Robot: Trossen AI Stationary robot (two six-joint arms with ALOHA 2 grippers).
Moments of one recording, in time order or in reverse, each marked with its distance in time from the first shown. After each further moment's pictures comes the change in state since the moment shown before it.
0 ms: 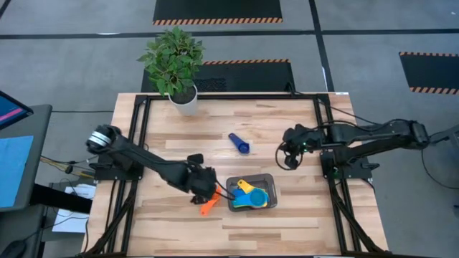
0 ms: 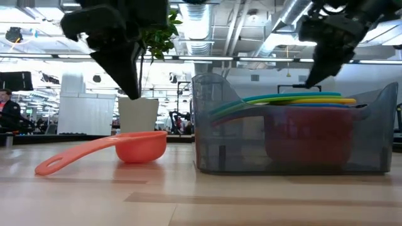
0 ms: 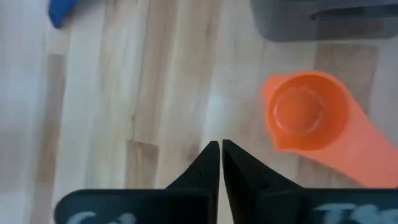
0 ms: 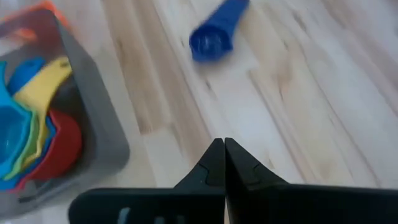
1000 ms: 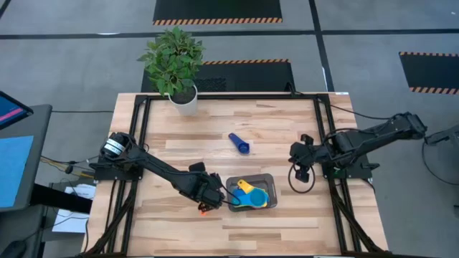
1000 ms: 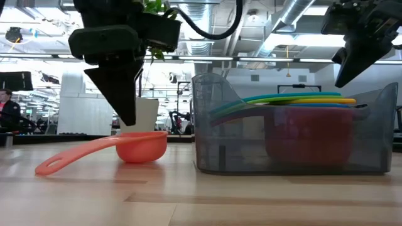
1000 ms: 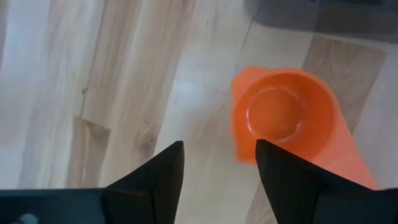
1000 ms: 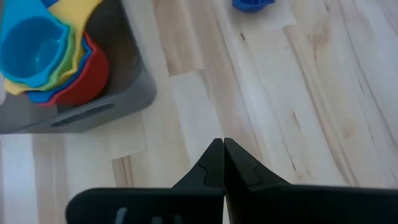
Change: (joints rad) left arm -0.036 0.175 0.108 -0.051 0.050 -0.226; right arm 0.275 -0.047 0.000 -0.173 0.092 0.119
